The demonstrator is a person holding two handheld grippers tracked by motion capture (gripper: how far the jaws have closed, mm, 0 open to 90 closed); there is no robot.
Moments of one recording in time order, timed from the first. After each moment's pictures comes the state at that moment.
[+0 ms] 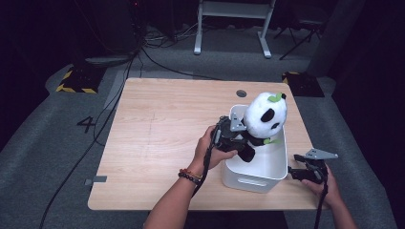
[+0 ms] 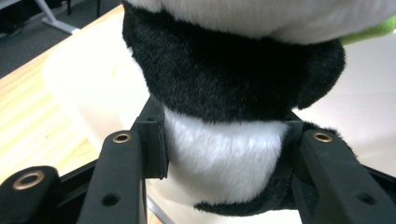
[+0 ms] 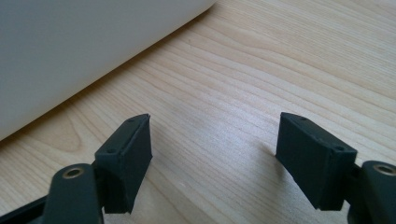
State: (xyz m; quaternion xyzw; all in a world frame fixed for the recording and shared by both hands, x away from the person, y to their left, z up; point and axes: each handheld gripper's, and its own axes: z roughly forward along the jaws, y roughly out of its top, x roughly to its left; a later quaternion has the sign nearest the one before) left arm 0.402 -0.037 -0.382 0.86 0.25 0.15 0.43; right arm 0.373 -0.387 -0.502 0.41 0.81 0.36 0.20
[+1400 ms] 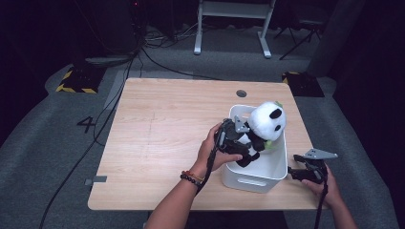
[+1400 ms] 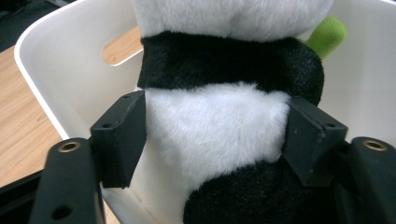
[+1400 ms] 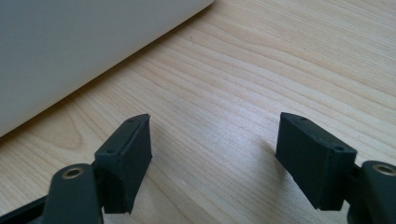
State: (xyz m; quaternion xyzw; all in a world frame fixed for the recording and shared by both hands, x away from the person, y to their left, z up) left arm 0.402 -0.049 -0.391 0.85 0.28 0.15 0.42; right arm 0.374 -0.388 -0.503 0.41 0.82 0.36 0.19
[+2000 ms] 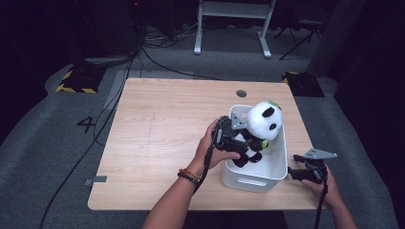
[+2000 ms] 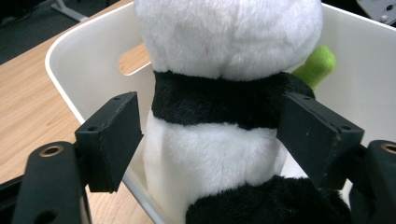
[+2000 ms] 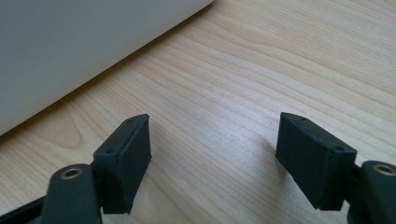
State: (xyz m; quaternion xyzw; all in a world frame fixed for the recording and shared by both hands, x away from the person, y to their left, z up) left arm 0.404 -0.041 -0.384 0.84 0.29 0.15 0.43; right arm 0.374 -0.387 -0.503 0.41 0.82 0.36 0.19
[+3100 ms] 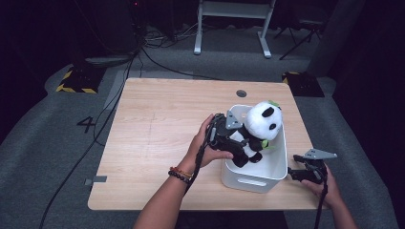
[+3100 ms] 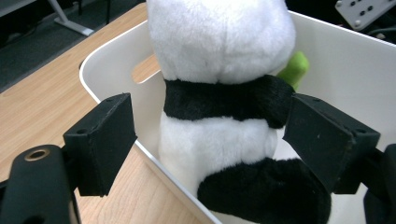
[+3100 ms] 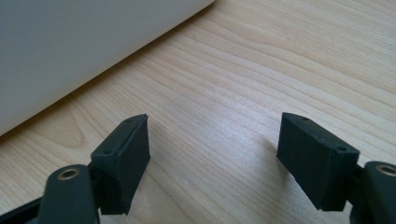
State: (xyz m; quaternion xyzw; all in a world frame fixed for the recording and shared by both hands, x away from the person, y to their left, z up) left arm 0.392 -0.021 -0.363 0.84 0.26 0.16 0.44; right arm 0.373 -0.386 -0.503 0.41 0.82 0.36 0.19
